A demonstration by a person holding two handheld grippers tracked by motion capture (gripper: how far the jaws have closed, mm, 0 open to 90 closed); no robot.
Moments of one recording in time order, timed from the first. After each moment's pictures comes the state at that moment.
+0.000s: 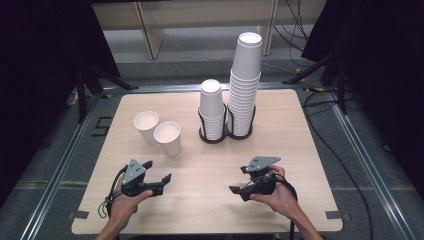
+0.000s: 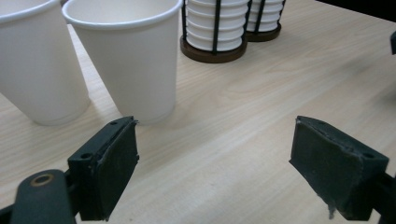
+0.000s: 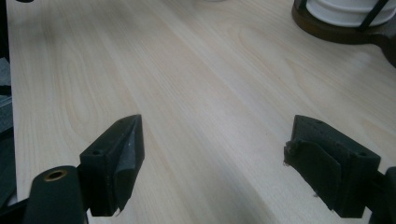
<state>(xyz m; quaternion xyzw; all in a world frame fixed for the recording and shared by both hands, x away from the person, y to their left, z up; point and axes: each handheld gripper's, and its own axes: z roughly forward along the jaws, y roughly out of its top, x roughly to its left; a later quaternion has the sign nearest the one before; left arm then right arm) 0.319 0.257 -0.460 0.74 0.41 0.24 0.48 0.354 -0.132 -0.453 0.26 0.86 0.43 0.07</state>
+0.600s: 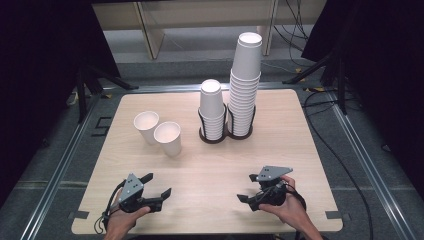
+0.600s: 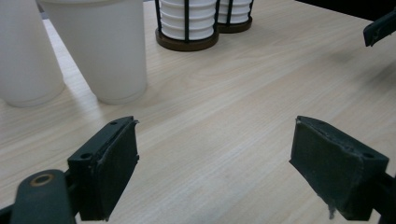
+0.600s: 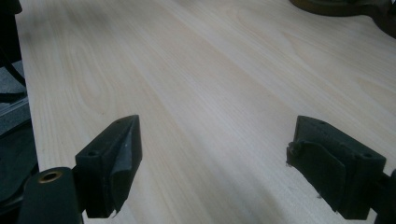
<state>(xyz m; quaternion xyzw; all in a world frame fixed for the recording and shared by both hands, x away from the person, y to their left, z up) 0.288 0.256 -0.470 0.74 0.39 0.22 0.50 0.328 -0.155 -0.462 0.28 0.85 0.43 0.07</state>
